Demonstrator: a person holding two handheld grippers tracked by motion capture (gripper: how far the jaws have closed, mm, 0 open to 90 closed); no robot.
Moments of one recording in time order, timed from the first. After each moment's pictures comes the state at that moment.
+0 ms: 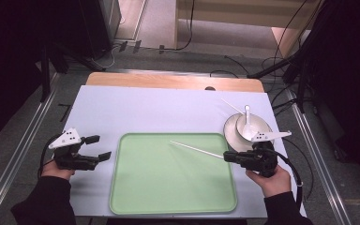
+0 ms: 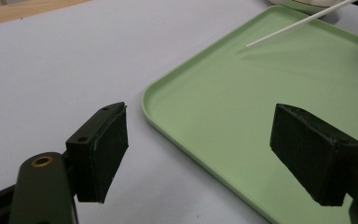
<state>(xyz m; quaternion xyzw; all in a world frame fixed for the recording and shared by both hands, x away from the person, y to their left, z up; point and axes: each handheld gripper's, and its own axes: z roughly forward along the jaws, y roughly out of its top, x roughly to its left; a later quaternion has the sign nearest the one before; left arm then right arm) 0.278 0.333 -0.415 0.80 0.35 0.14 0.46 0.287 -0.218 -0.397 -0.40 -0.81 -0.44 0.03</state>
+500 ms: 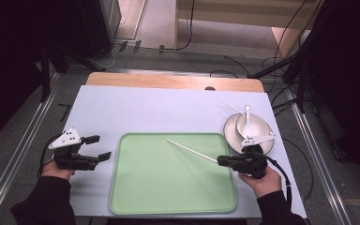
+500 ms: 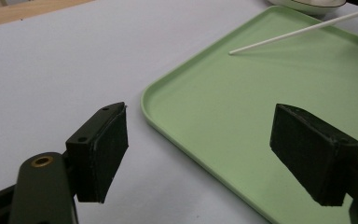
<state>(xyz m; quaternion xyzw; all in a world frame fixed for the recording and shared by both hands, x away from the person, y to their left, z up) 0.278 0.333 -0.415 0.81 0.35 0.14 0.46 0.293 -0.201 -0.426 -0.39 -0.83 -0.41 0.04</state>
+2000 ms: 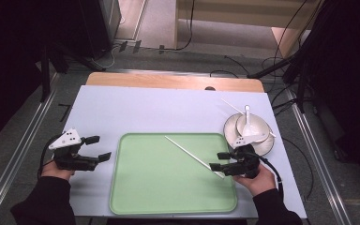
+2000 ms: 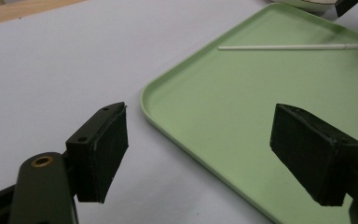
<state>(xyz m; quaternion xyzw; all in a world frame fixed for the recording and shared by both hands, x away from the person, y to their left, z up) 0.278 0.333 -0.416 0.81 0.35 0.14 0.46 0.304 -0.192 -0.440 -0.35 -0.84 -0.40 0.04</state>
